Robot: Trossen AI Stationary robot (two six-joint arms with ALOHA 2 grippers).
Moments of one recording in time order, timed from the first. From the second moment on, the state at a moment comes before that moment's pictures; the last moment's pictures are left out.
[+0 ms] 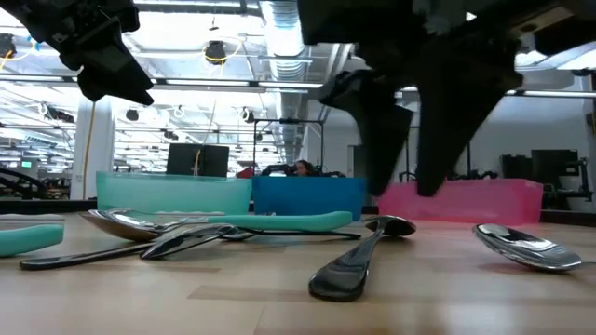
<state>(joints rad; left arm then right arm) -0.28 0.69 0.55 -0.57 -0.48 -0.61 0.42 2.11 1.66 -0.91 0.03 -0.02</state>
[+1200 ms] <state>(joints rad) -0.28 0.69 0.55 -0.59 -0.50 -0.60 0.39 2.21 1.66 -0.81 0.03 -0.26</state>
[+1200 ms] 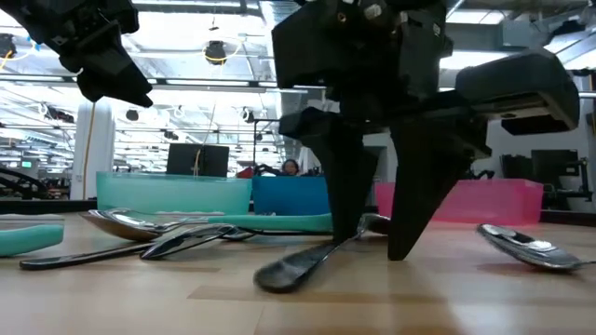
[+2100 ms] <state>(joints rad) -0.28 0.69 0.55 -0.59 -0.50 -0.61 0.37 2.21 1.66 -0.84 0.03 -0.14</state>
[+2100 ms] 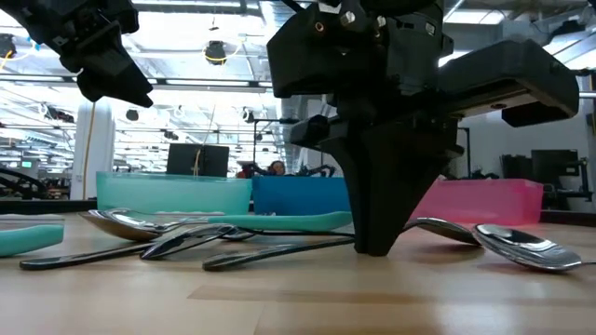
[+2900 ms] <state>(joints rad) -0.28 0.69 0.55 -0.59 -0.49 -0.62 0.34 2.22 1.84 -0.98 0.03 -0.13</state>
